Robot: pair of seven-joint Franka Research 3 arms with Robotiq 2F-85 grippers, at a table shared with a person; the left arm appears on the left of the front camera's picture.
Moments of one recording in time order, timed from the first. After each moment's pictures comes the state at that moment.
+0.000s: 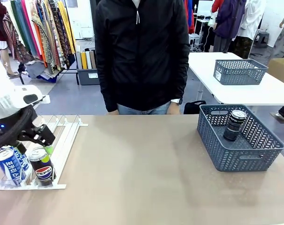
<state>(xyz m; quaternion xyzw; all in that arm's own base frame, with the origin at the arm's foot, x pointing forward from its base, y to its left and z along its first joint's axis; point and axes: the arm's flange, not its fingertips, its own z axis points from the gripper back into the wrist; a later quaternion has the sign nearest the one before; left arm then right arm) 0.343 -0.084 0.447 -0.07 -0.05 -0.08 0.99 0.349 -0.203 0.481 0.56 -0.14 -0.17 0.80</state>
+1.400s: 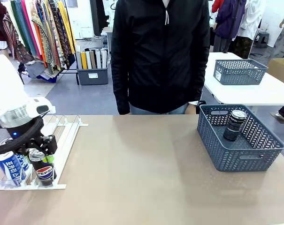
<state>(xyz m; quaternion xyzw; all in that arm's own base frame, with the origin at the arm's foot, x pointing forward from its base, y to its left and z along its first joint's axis) 0.362 -0.086 0.410 -0.03 -0.02 -0.05 1.00 0.349 -0.203 0.481 0.56 -0.14 -0.17 0.80</state>
